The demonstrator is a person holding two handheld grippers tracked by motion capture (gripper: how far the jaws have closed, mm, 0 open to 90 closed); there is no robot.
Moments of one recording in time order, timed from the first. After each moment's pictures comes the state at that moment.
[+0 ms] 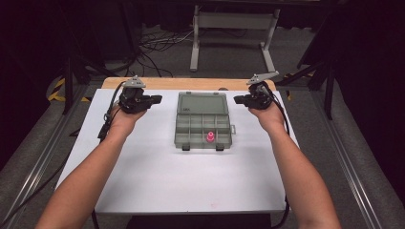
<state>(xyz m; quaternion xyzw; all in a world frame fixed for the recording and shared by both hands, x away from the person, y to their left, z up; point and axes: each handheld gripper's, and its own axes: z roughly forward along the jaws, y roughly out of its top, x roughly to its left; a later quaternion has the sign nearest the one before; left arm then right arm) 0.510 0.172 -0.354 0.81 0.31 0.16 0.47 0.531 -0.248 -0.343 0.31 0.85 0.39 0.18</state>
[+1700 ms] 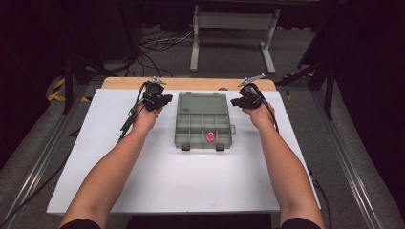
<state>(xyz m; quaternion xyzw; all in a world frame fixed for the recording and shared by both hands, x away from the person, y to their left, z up) 0.570 0.122 -0.407 0.79 0.43 0.17 0.40 0.578 -0.239 -0.393 0.35 0.85 0.34 0.17</state>
